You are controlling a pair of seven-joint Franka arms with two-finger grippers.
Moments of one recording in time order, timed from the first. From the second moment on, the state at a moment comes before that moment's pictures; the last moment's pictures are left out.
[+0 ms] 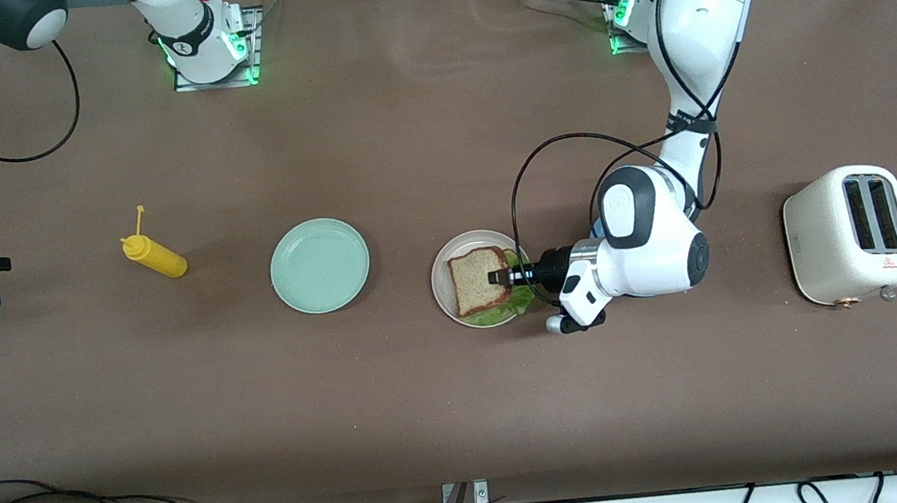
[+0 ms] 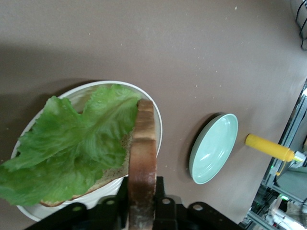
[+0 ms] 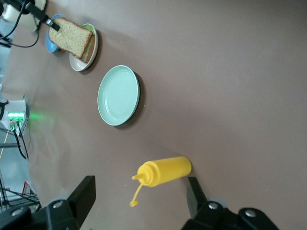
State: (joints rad) left arm -0.43 0.79 0.06 -1.40 -1.00 2.04 0.05; right arm 0.09 0.75 -0.90 -1.11 0.97 1.10 -1.10
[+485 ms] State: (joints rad) left arm -0.43 0.79 0.07 -1.40 -0.88 2.03 0.06; right arm 0.09 0.55 -0.56 -1.09 0.48 1.17 -0.57
